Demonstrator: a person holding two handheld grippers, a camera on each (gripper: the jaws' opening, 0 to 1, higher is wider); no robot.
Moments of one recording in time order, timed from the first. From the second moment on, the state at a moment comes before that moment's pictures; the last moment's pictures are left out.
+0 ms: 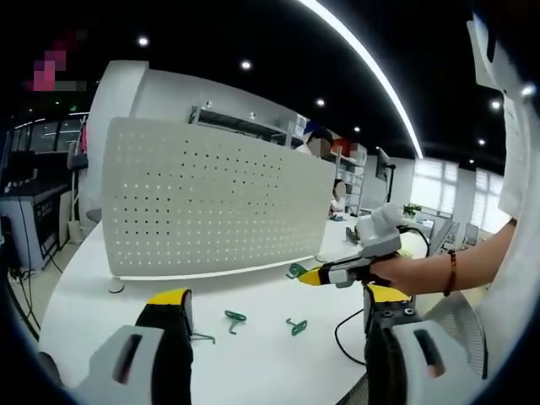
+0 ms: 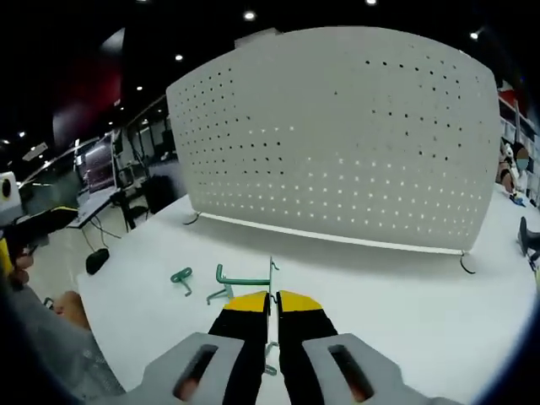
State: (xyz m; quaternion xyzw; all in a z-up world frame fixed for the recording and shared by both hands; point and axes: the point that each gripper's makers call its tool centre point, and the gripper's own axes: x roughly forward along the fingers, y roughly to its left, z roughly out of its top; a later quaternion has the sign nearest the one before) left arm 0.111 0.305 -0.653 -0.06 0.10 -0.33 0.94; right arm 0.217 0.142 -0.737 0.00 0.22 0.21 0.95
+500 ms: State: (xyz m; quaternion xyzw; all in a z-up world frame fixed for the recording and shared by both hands) left arm 0.104 0.295 -0.643 -0.10 0.08 -0.33 0.93; right arm 0.194 0.172 -0.699 0.02 0.15 0.26 0.95
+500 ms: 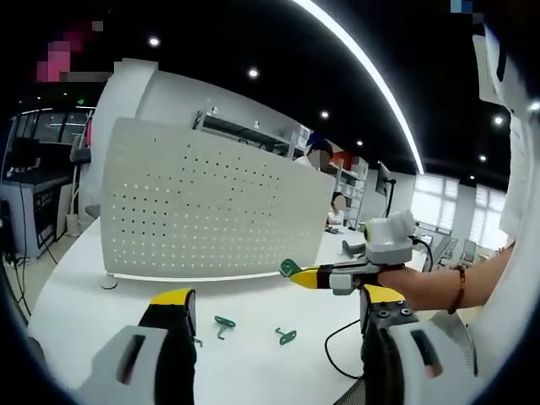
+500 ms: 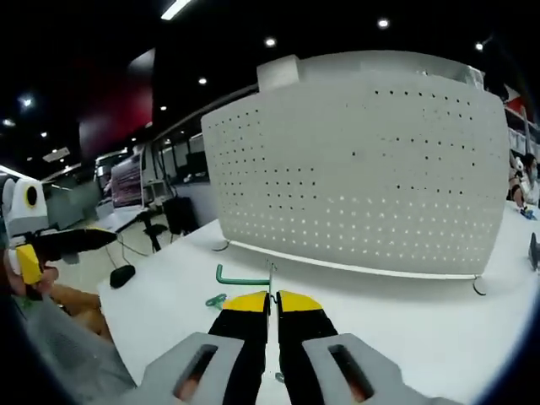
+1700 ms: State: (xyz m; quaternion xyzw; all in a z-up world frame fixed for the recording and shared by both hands) left arm 0.102 0.276 -0.626 -0.19 0.09 -0.35 0.91; right arm 0.159 0.226 -0.639 0.04 0.04 0.38 0.92
